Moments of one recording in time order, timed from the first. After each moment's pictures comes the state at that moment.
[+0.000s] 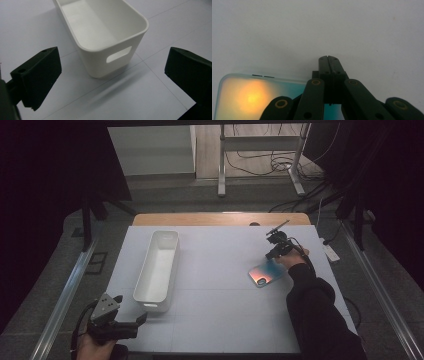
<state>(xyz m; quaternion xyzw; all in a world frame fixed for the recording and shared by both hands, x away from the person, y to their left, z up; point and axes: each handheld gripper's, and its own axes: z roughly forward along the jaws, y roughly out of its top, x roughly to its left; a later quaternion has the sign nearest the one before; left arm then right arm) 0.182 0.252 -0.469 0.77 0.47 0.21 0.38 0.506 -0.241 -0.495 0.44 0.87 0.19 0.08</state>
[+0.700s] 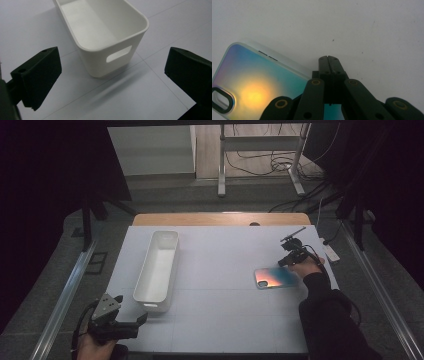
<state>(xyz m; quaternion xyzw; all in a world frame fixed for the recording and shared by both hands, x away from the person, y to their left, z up) 0.183 0.251 -0.469 0.77 0.47 0.21 0.38 0.476 -0.281 -0.494 0.47 0.86 0.19 0.07</state>
